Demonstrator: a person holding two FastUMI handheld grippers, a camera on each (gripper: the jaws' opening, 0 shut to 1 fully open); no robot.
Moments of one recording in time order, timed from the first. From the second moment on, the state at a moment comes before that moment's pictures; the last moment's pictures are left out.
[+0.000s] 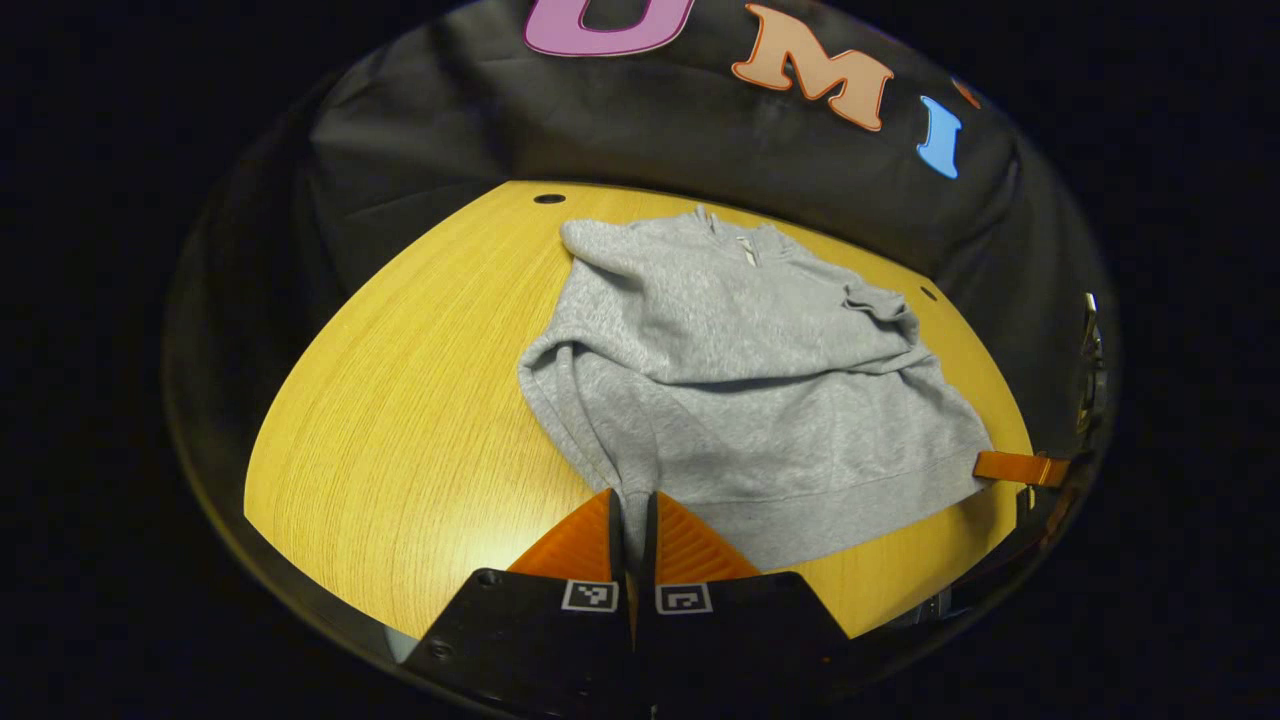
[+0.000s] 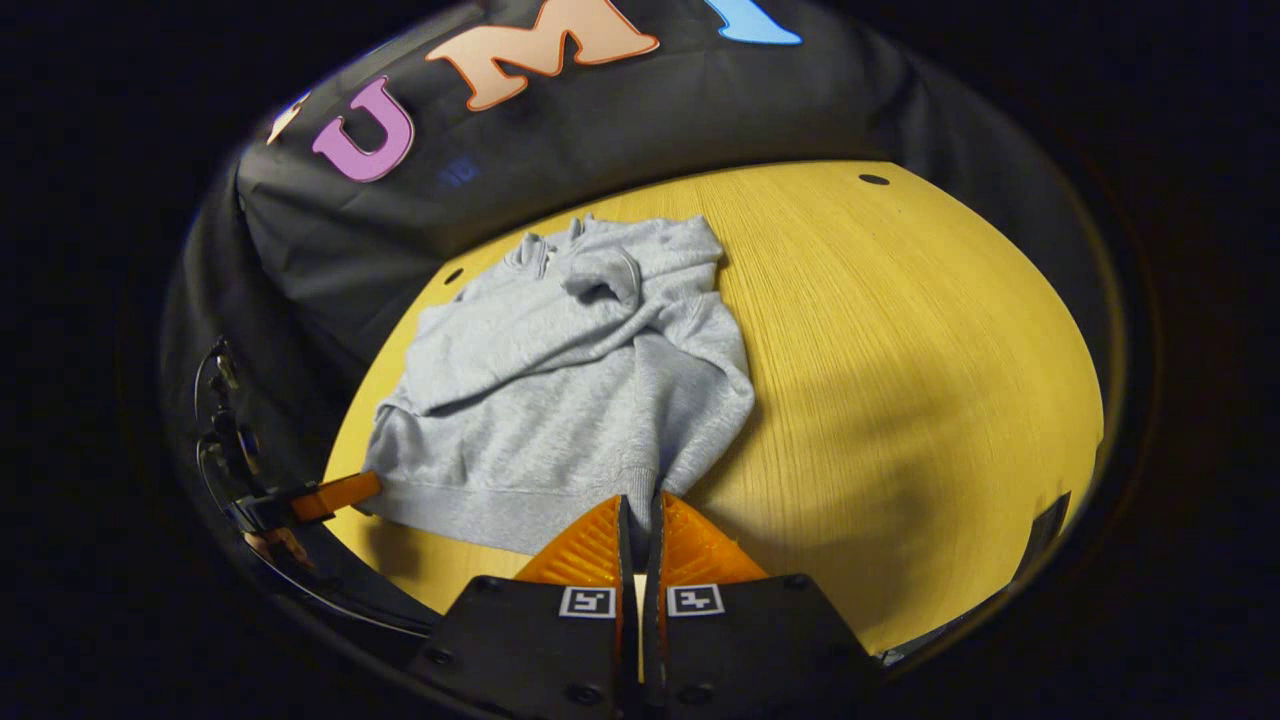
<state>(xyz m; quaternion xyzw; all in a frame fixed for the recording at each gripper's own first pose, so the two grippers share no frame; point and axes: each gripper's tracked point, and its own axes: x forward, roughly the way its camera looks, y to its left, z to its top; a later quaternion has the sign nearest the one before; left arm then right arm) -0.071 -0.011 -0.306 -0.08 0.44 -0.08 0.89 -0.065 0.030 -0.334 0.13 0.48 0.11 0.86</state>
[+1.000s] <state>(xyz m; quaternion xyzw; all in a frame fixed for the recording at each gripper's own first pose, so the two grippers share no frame) 0.062 -0.006 -0.231 -0.18 0.38 -0.07 0.90 0.082 0.052 -0.245 0.27 0.41 0.10 0.87</state>
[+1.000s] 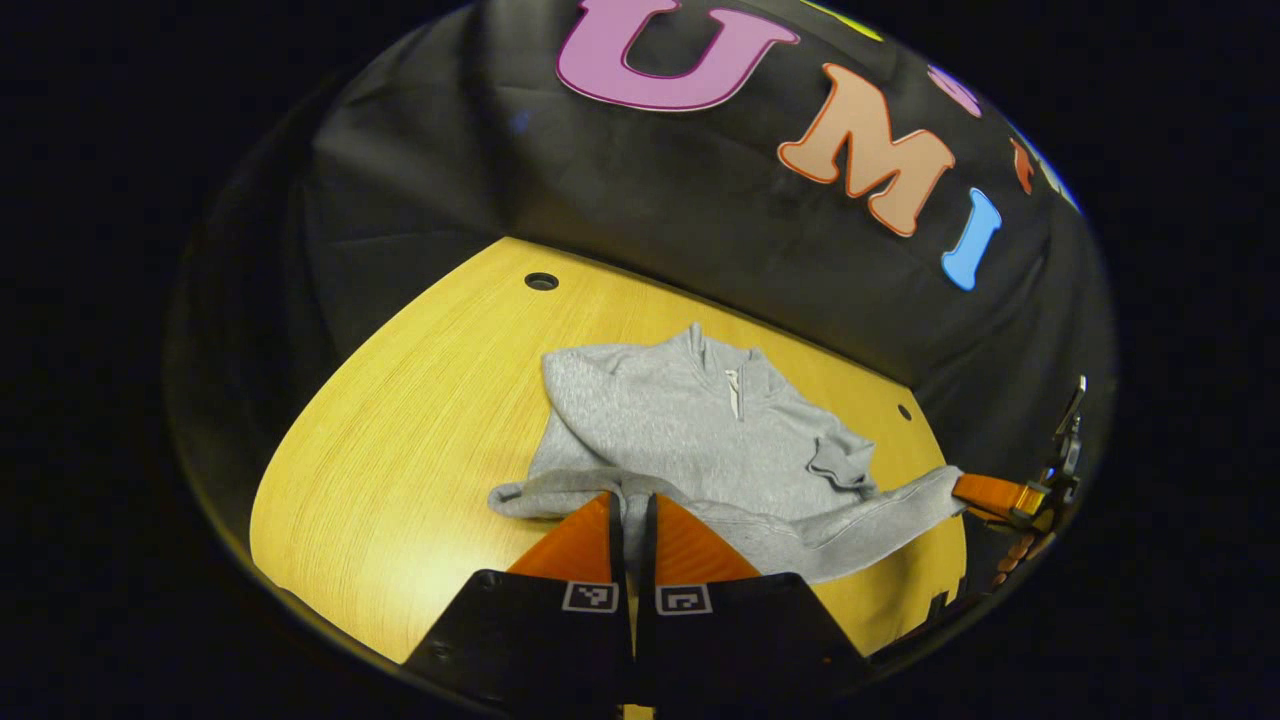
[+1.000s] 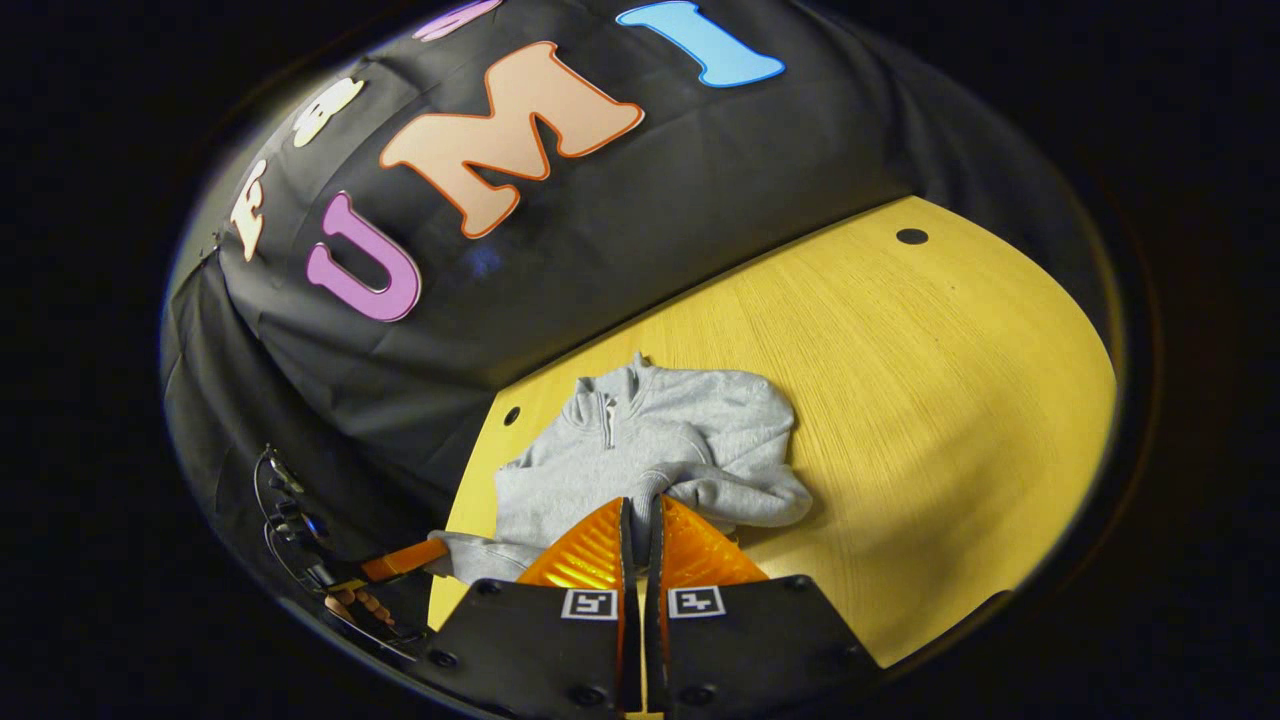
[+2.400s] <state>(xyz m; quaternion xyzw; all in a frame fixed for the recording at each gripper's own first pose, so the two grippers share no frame) 0.192 0.007 -0.197 -0.04 0.27 -0.02 0.96 0.195 0.040 -0.227 0.14 0.28 0.02 0.95</state>
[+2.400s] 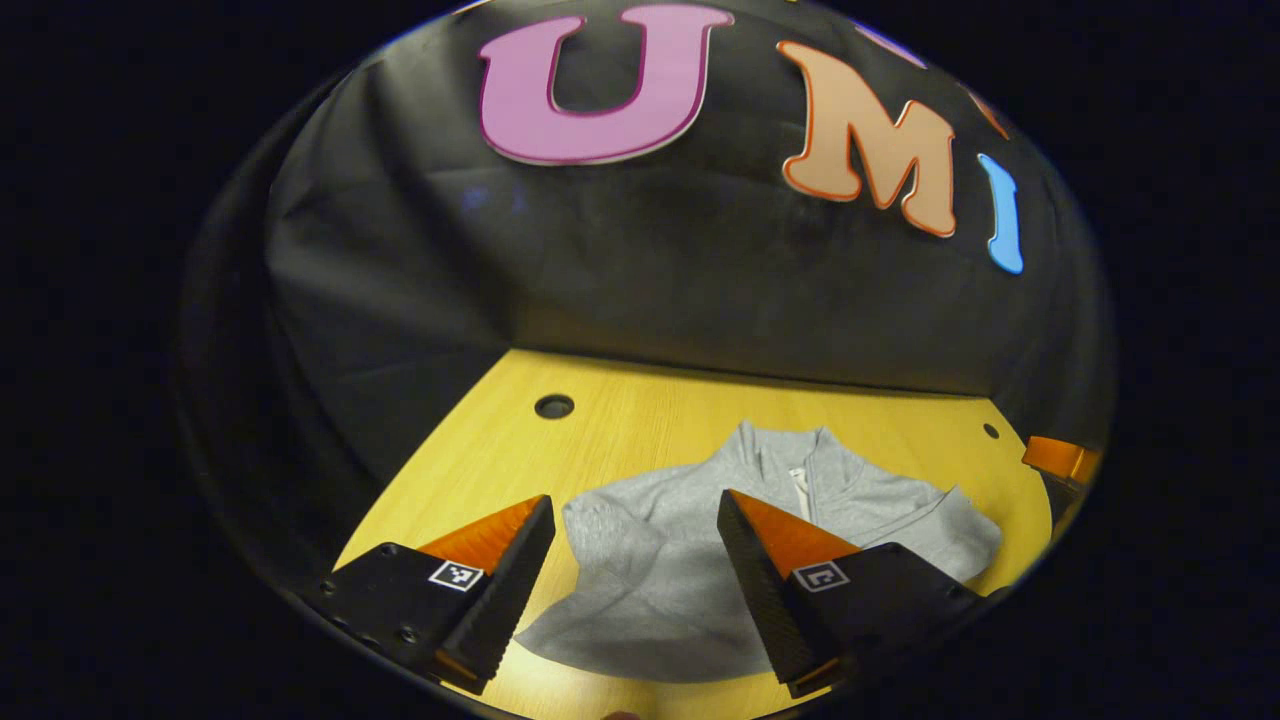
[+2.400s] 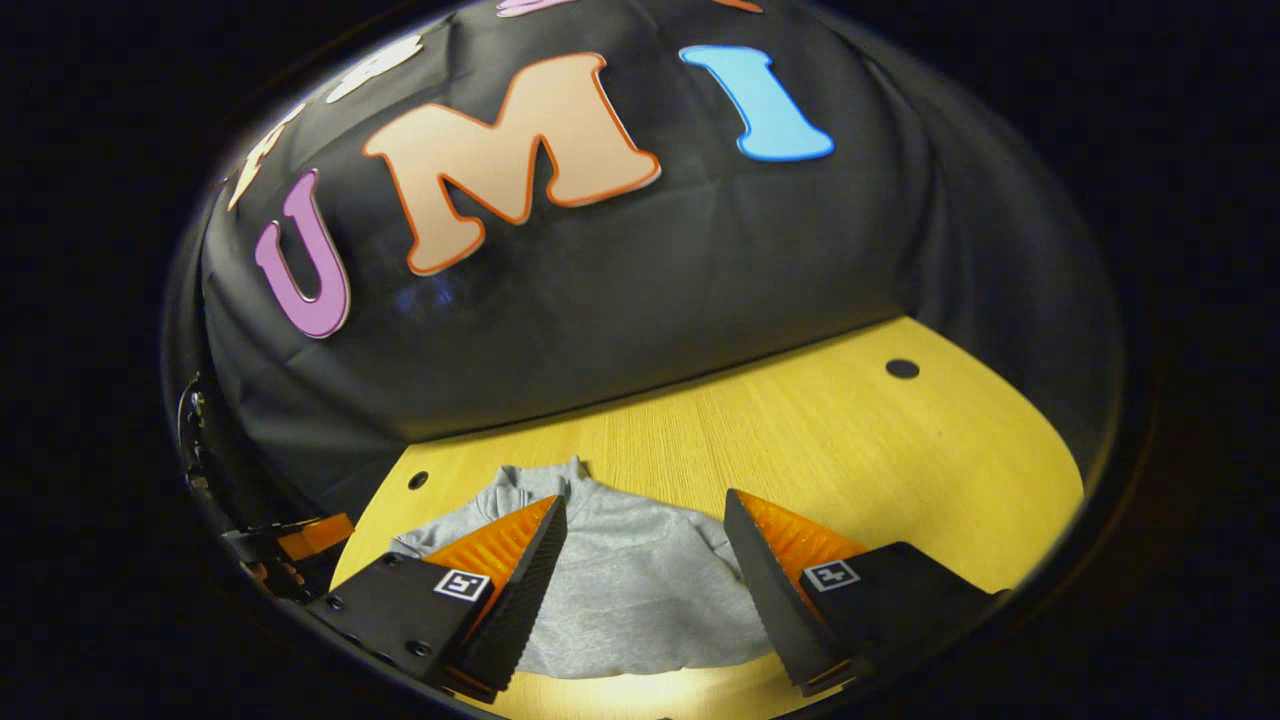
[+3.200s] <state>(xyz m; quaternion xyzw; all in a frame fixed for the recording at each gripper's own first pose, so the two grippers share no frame) 0.082 0.021 -0.040 0.05 0.06 0.00 1.00 0.078 0.033 -0.086 0.03 0.09 0.03 1.00</state>
